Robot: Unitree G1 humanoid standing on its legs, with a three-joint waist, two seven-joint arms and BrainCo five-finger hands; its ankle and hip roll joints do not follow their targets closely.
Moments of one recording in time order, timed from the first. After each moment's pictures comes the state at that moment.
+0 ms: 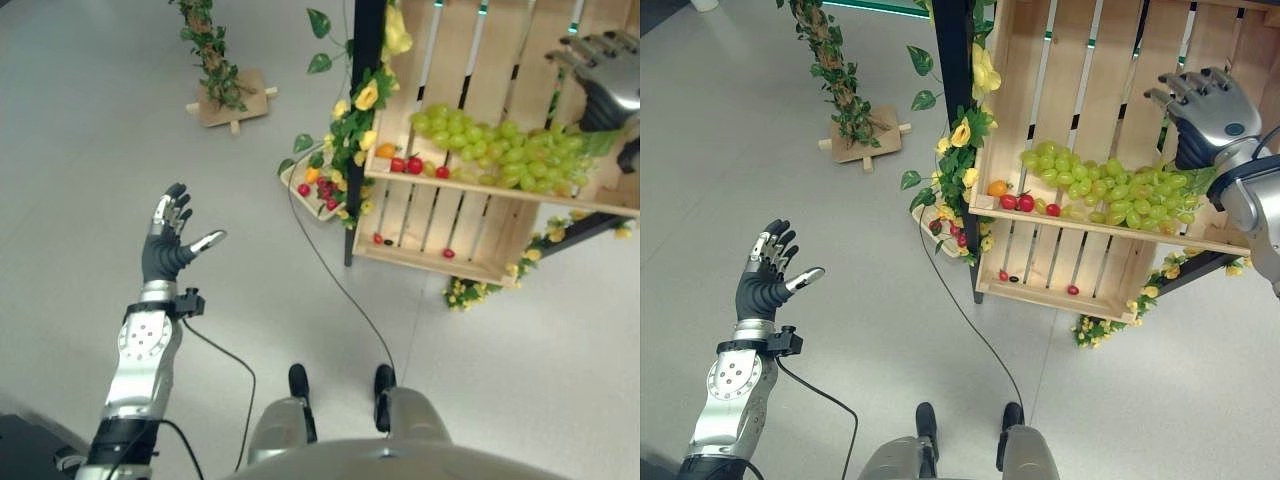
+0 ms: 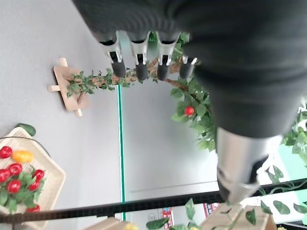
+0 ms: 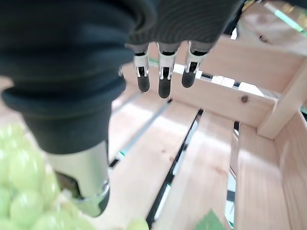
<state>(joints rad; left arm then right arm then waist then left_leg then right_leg) 0.06 0.44 0.10 0.00 -0.33 -0.30 0.08 -0.63 -1.23 0.18 0.27 -0.71 -0.10 -0.13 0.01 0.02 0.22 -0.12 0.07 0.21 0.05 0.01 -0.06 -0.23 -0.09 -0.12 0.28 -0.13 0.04</state>
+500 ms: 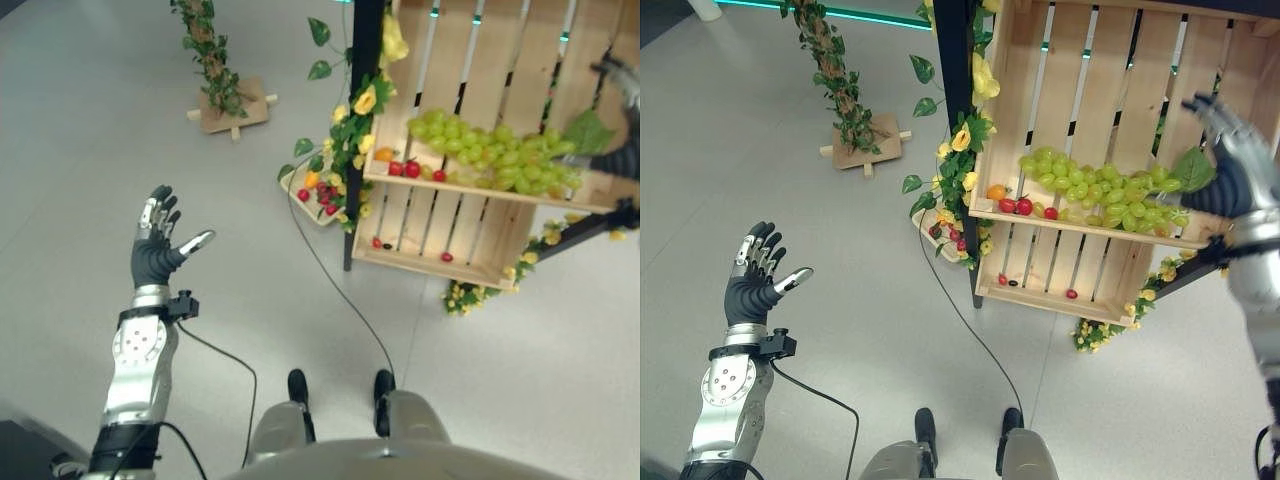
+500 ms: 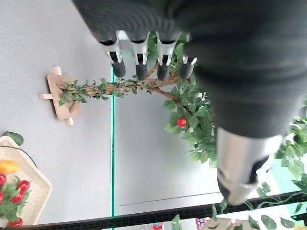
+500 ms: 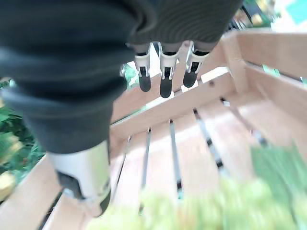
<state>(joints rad) 0.09 0.39 0.14 -0.01 -0.33 -0.32 0.09 -0.07 -0.88 -0.27 -0.05 -0.24 -0.24 -0.14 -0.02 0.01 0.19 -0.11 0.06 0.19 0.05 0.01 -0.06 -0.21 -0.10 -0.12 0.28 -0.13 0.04</state>
